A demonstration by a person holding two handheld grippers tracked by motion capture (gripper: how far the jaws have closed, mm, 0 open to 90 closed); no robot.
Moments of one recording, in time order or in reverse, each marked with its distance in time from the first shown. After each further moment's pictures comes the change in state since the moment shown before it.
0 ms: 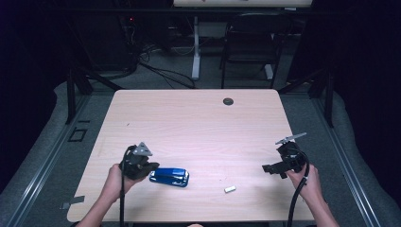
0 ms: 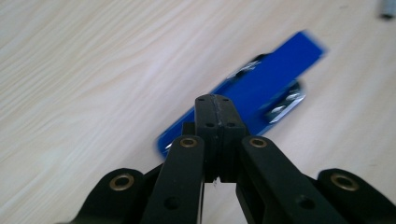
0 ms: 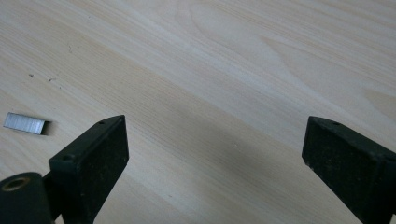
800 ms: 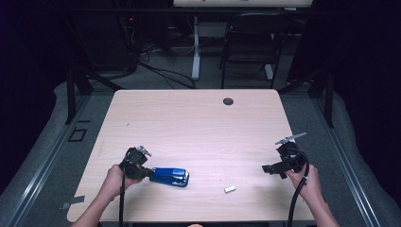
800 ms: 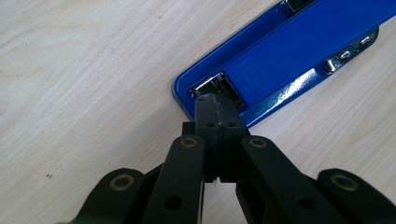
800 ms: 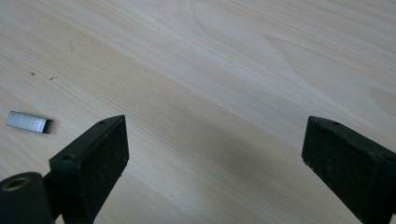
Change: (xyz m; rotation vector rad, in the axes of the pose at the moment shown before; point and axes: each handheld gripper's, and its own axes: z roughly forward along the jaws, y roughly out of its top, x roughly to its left) left arm 0.014 -0.009 0.030 0.203 -0.088 -0.071; right arm 0.000 0.001 0.001 0.016 0.008 -0.009
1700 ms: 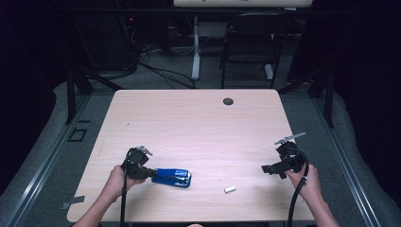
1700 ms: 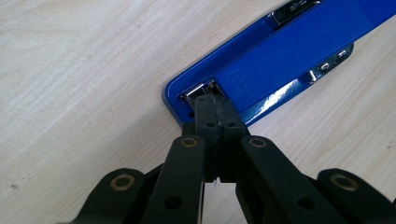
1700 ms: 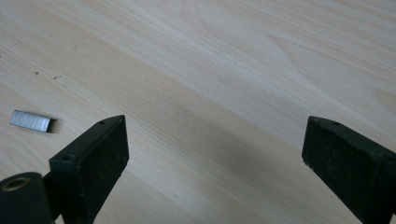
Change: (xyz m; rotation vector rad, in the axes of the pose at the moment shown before) left arm -0.007 0.003 0.001 -0.030 -0.064 -0.045; right arm 0.001 0.001 0.000 0.005 0.008 -0.003
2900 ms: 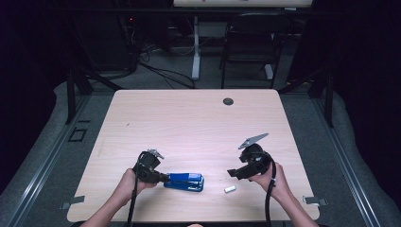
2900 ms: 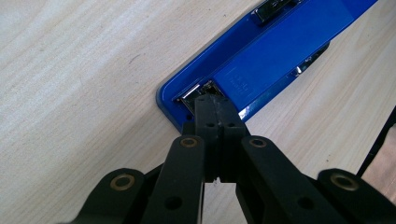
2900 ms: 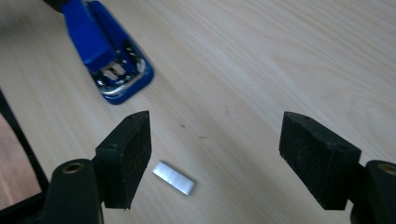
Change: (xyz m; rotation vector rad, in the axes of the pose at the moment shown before) left arm -0.026 0.012 0.015 0.002 -0.113 0.019; right arm 0.102 0.039 0.017 -0.083 0.197 -0.261
